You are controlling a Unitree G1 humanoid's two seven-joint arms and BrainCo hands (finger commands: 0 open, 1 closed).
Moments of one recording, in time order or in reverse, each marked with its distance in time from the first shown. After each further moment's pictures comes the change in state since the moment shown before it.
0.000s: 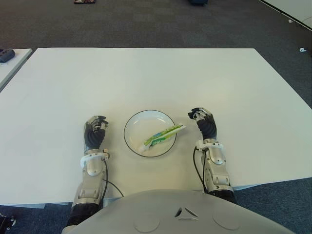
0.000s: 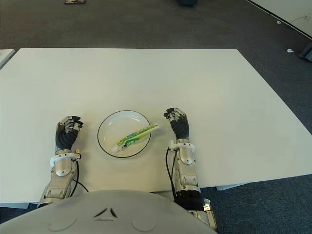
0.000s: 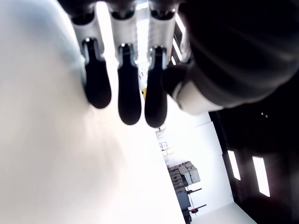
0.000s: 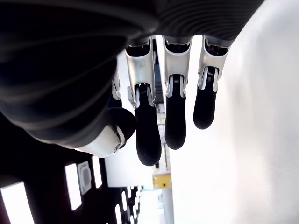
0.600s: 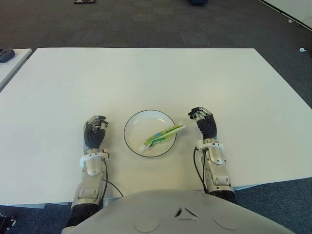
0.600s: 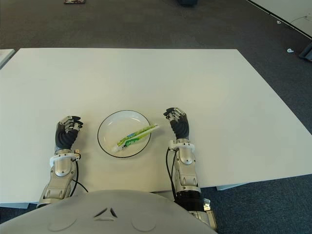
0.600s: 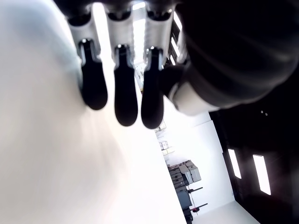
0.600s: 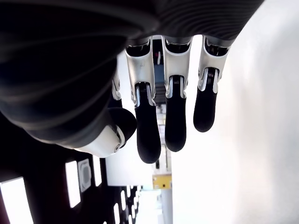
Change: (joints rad) left arm 0.010 0.001 -0.003 -0.028 0.009 0.023 0.000; right arm 0.005 -0.002 0.009 -0.014 -0.014 0.003 -0.016
